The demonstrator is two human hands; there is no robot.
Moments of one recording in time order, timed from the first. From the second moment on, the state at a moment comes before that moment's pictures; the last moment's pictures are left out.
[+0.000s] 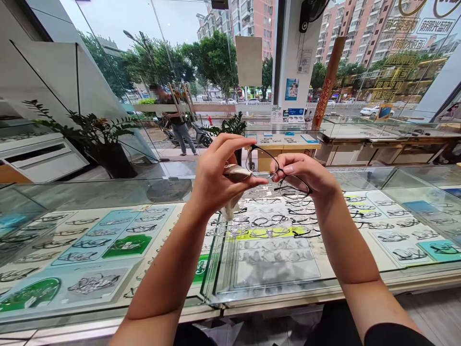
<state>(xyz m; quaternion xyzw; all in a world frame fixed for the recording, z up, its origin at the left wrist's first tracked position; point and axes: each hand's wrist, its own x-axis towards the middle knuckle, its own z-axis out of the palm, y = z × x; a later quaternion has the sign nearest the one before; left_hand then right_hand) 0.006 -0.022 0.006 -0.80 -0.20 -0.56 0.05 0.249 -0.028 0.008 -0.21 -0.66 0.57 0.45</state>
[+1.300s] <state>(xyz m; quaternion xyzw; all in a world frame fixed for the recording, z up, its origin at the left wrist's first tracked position) 0.006 -0.022 0.007 -0.80 -0.19 -0.56 0.08 0.248 -0.012 -0.007 -0.15 -0.67 0.54 0.49</state>
